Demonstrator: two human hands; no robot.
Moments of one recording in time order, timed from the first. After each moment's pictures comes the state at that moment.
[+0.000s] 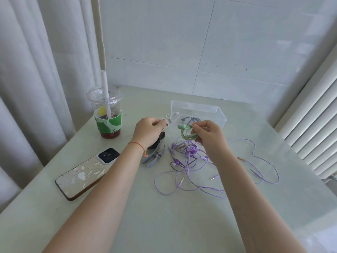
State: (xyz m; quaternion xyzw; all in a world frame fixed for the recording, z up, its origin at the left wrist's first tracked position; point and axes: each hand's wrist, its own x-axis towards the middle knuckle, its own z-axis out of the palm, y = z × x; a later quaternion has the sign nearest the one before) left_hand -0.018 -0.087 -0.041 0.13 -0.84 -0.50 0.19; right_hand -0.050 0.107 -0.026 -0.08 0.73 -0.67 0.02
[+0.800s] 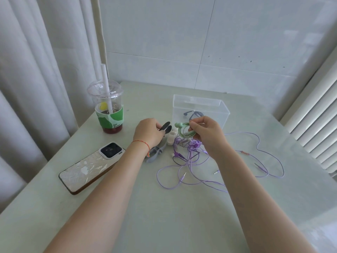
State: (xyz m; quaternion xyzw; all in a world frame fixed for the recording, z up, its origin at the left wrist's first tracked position) left_hand -0.018 -0.087 -0.056 0.15 -0.93 -0.31 0.14; right_hand -0.049 0.099 -0.033 -0.10 0.73 -0.67 0.06
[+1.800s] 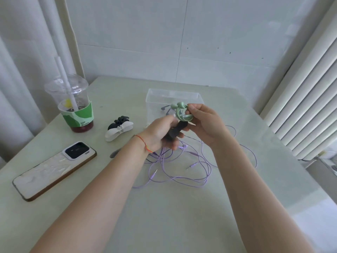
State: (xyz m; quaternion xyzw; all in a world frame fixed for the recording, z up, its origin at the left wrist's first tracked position) left_hand -0.024 0.017 -0.025 0.04 -0.65 -0.74 -0.15; right_hand -0.073 0.161 -0.014 -0.13 0.60 -0.78 0.15
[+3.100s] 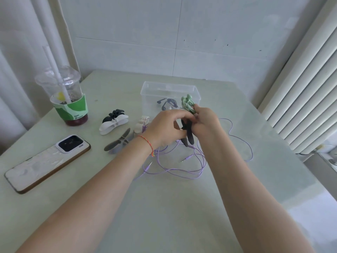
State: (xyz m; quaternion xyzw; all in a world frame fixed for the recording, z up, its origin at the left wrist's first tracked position) left_hand -0.012 0.037 -0.035 -0.17 -0.84 -0.50 0.10; right_hand -0.100 0.154 -0.030 0.20 0.52 -0.82 0.11
